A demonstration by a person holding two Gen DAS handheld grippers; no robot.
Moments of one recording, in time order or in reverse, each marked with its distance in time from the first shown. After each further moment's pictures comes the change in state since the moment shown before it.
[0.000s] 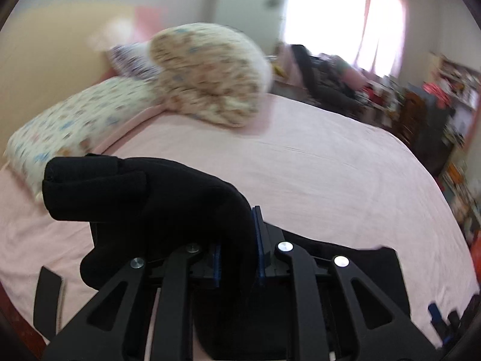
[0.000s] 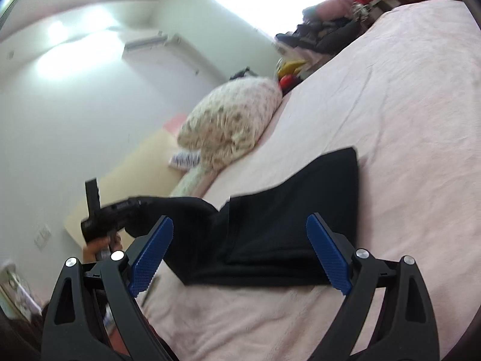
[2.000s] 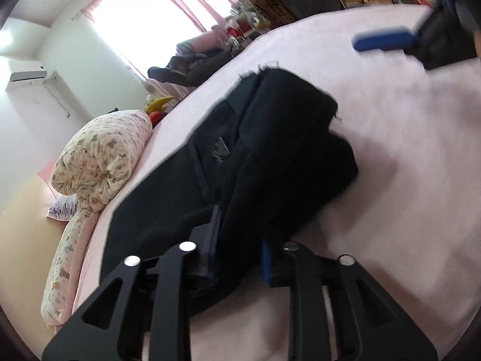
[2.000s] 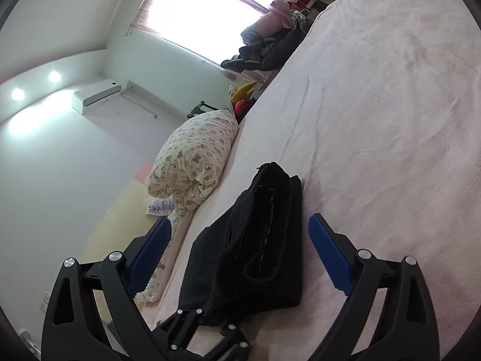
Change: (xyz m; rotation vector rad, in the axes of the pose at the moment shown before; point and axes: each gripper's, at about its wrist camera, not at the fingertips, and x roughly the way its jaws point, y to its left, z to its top) left arm 0.018 -0.241 -0.237 0.907 -0.076 0.032; right arm -0.018 -0.060 0.025 0.213 -0.121 -0.127
